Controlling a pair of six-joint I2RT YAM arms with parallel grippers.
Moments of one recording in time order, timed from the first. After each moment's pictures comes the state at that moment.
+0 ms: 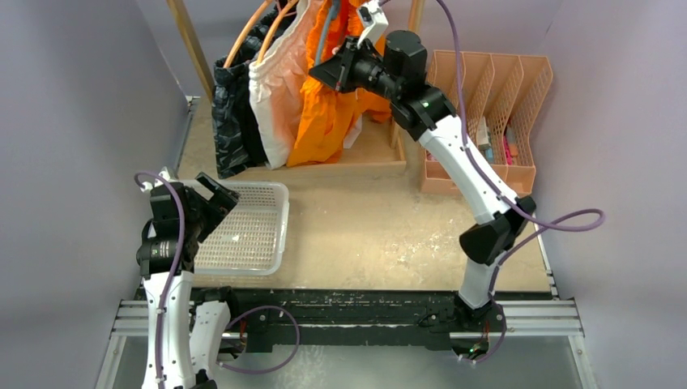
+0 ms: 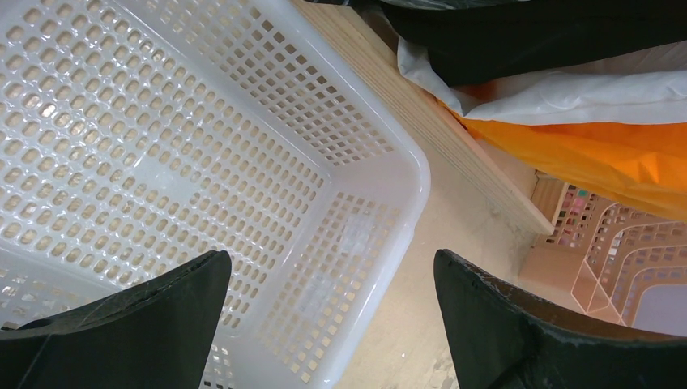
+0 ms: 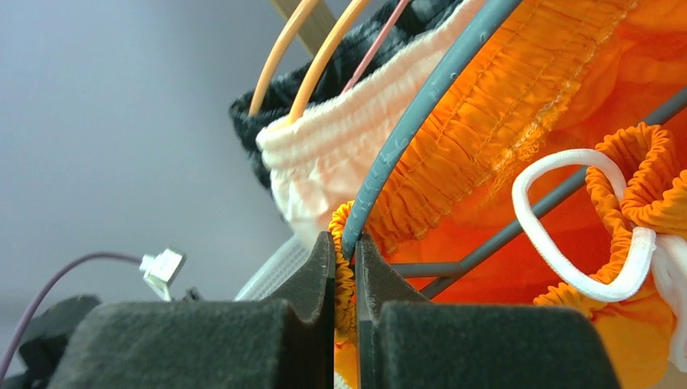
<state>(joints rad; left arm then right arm) 0.17 0.66 0.86 -0.85 0.10 -0.74 0.61 1.88 2.21 -0.33 -0.28 0.54</state>
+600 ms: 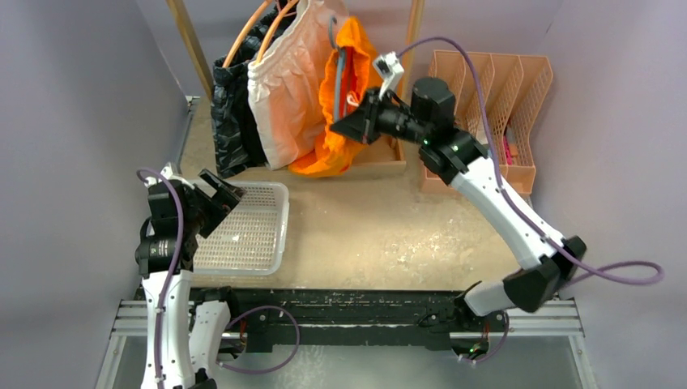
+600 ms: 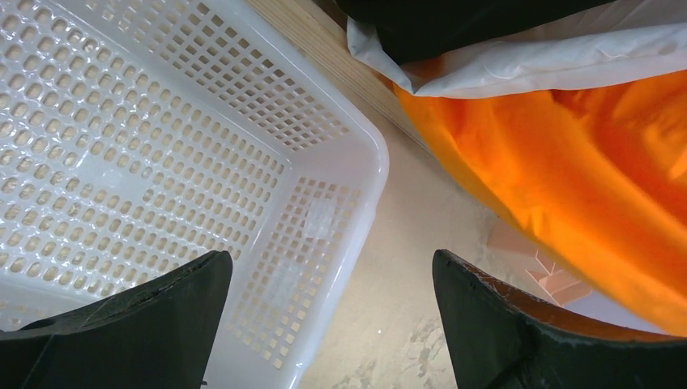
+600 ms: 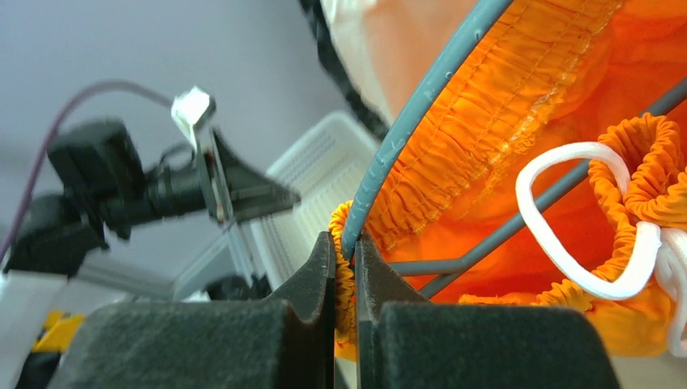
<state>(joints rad) 0.17 0.66 0.87 -0.81 0.21 -0.75 0.61 1.49 1.67 -0.26 -0.44 0.49</state>
